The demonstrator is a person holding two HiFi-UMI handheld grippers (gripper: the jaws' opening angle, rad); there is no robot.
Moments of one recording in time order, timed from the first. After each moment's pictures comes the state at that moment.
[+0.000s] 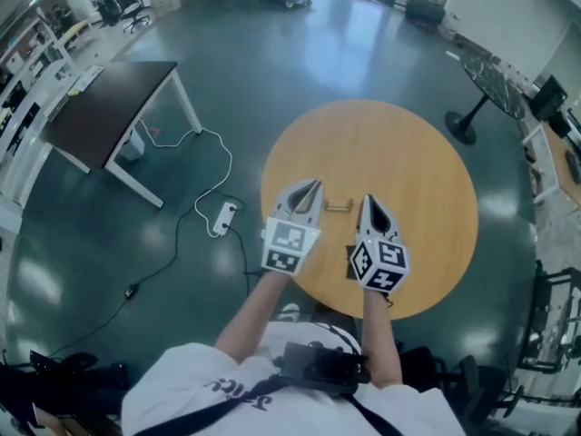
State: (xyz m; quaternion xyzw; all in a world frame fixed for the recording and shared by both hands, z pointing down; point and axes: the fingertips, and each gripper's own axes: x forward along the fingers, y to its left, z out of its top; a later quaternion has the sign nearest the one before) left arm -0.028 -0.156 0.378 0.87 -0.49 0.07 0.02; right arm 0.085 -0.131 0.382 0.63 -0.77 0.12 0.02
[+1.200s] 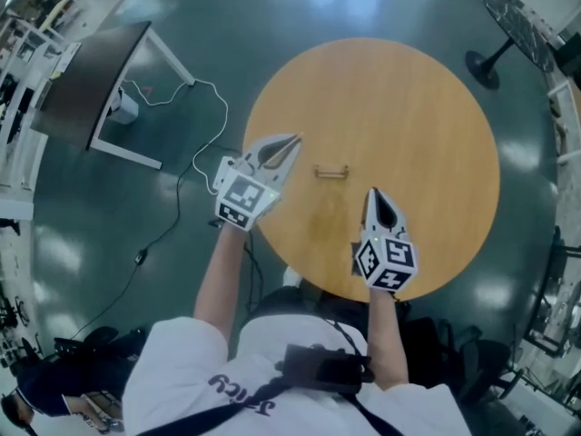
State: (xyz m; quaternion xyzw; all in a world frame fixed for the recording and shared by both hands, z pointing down) left arm -0.018 -0.224 0.433 0.92 -0.37 0.13 -0.02; right arm 0.138 -0.135 0.474 0.61 -0.75 0.23 0.07
